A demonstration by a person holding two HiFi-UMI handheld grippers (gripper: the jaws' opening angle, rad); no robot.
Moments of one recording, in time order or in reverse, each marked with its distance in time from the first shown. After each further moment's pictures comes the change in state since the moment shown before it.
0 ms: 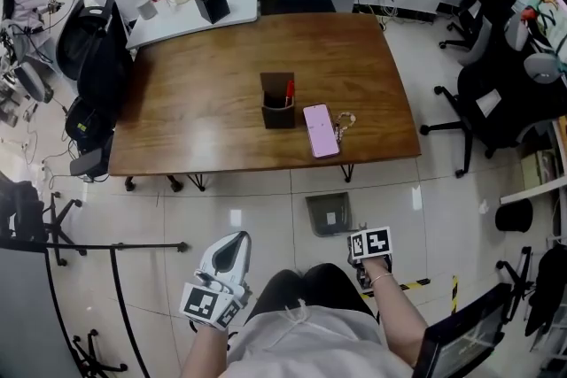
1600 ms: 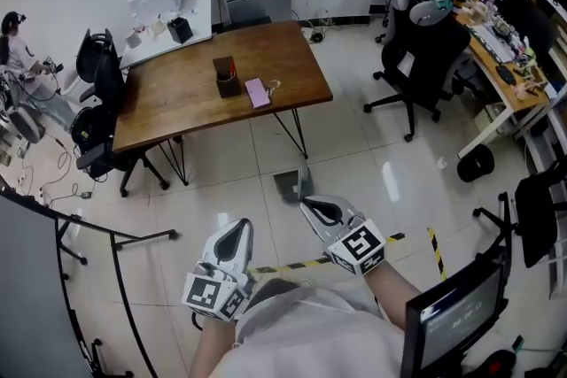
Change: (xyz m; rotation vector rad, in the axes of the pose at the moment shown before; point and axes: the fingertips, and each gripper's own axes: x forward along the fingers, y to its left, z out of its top) left arm -0.208 -0.276 0.049 0.055 -0.110 -0.158; right arm -0.392 0.167 -0.152 -0.653 -1.029 0.278
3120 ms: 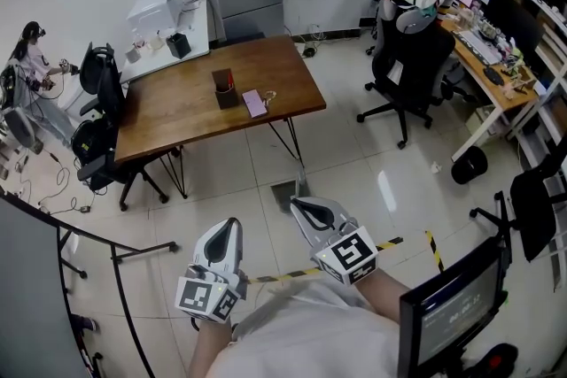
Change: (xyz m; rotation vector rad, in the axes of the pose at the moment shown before) left arm -0.037 0.002 0.035 0.030 -0.091 0.020; right arm -0.015 0.041 0.050 -0.027 -0.072 -0.102
